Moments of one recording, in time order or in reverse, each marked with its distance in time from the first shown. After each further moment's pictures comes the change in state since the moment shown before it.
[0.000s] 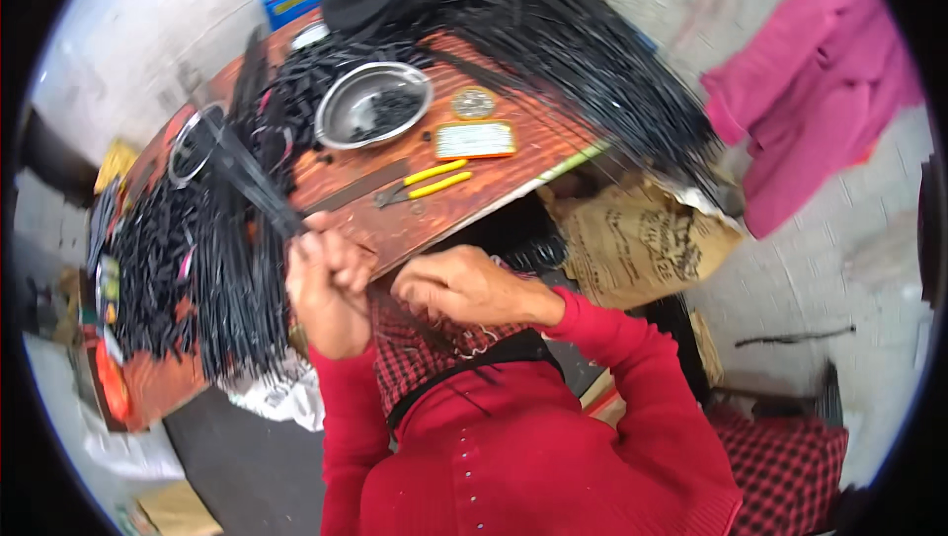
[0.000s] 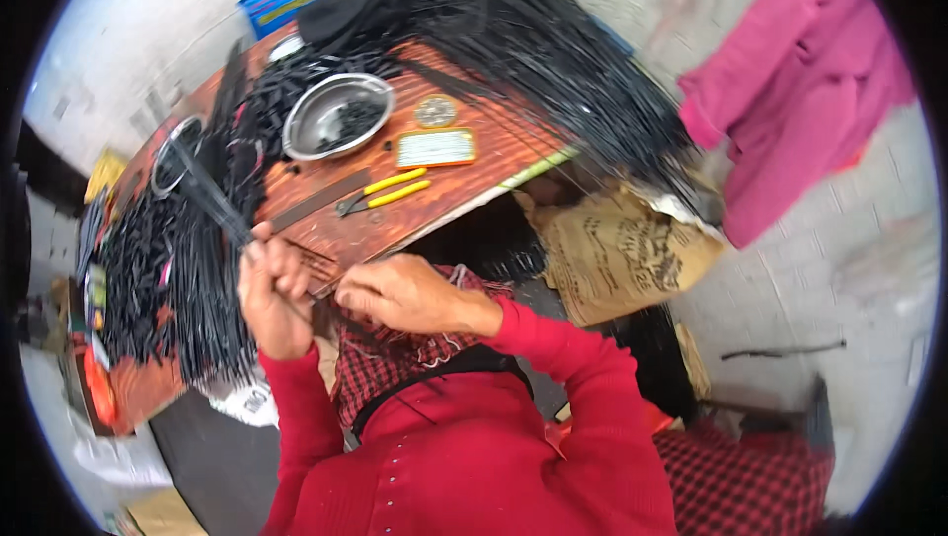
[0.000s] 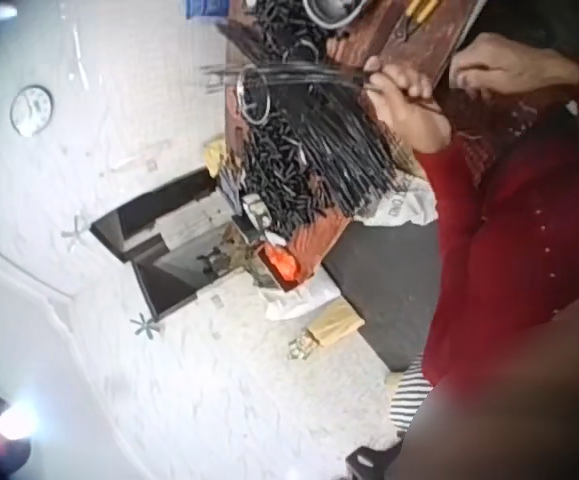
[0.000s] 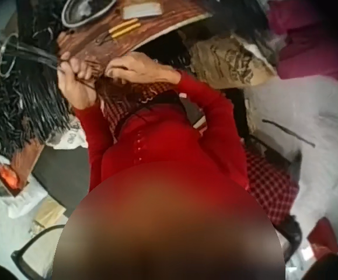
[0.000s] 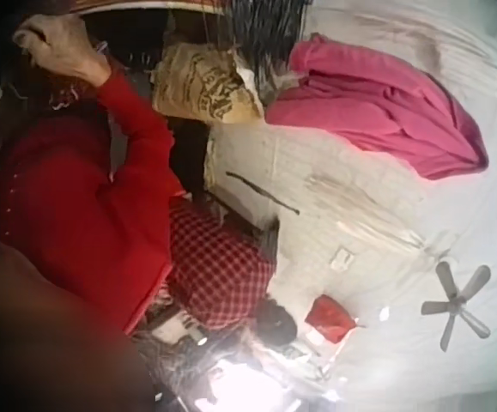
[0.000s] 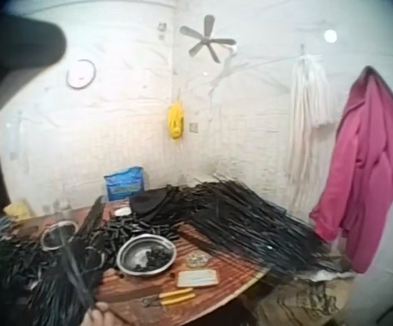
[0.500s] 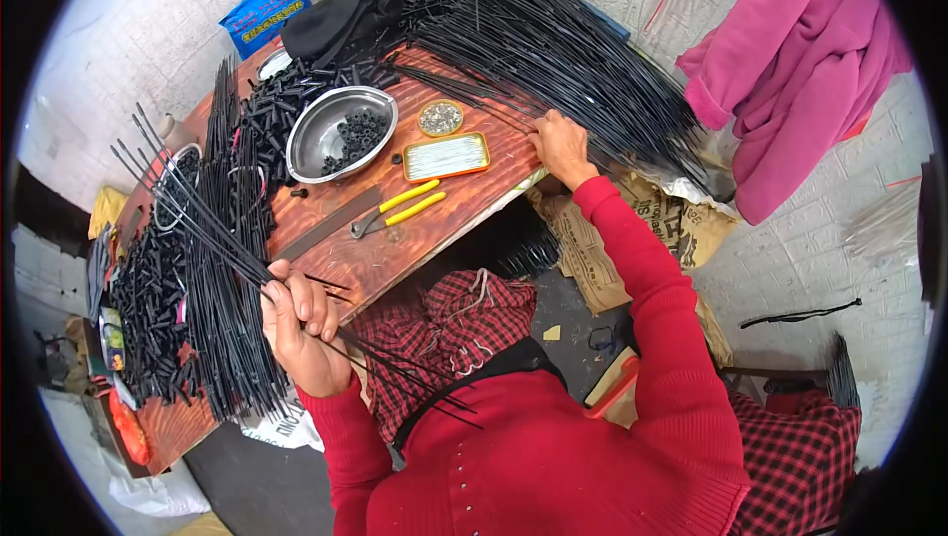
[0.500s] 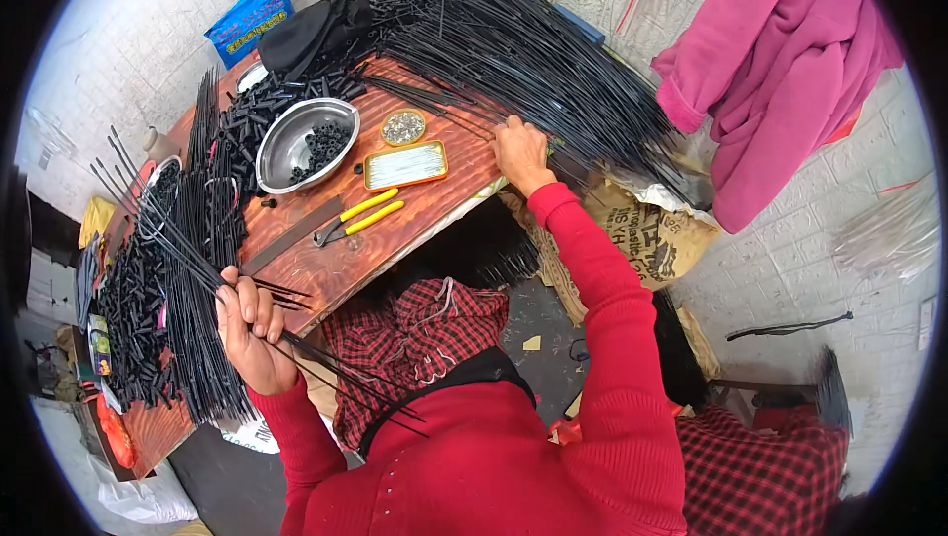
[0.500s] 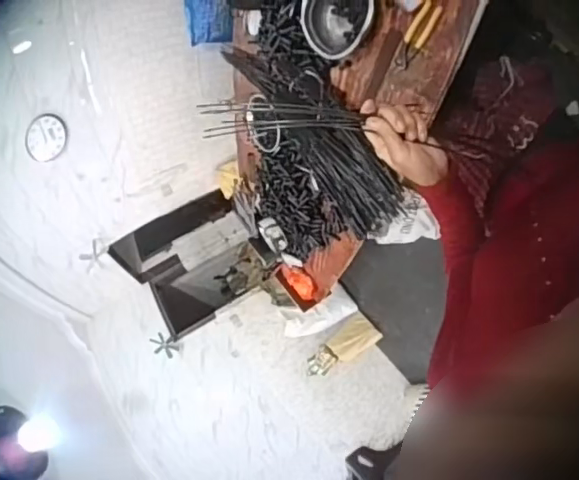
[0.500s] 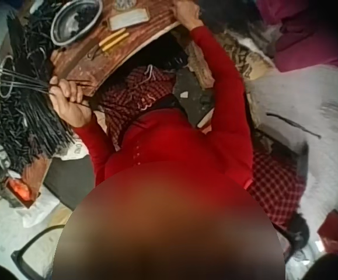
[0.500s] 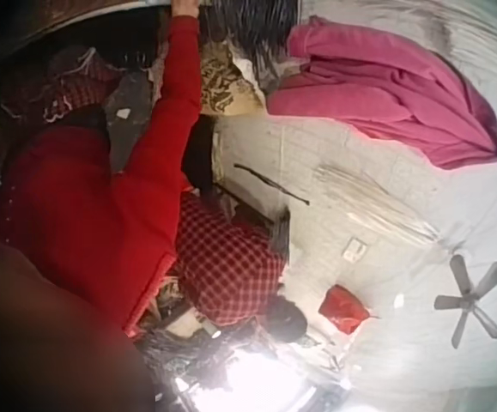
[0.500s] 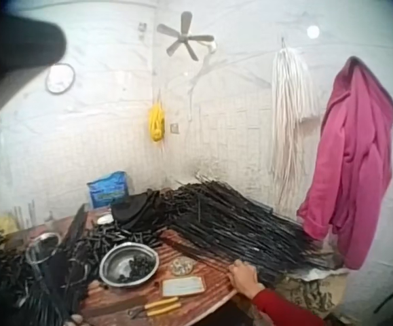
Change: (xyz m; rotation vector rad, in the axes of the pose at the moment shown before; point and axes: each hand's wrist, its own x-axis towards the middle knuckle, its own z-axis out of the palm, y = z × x) left_hand 0.009 -0.001 0.006 -0.006 -0.055 0.039; right_hand -0.022 0.188 -0.221 -1.292 0.646 0.293
